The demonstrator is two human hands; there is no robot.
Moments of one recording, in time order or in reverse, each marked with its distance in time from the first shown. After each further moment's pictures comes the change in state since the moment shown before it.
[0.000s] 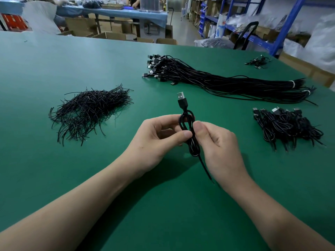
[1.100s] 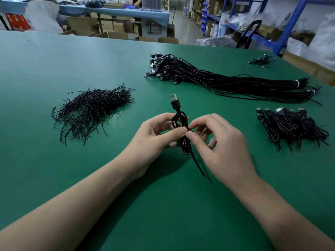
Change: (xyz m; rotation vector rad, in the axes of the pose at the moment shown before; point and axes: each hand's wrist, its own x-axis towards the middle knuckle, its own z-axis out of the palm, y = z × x) left_hand 0.001 -0.009 -0.008 -0.137 0.048 -0.150; right_hand 0.003 -0.003 -0.008 -0.345 0.002 -0.205
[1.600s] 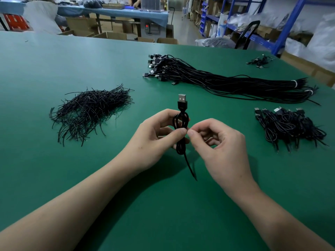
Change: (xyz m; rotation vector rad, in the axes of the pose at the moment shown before) left_hand 0.000 0.004 -0.001 0.219 -0.080 0.204; right_hand -0.005 -0.010 0.006 0.374 0.121 0.194
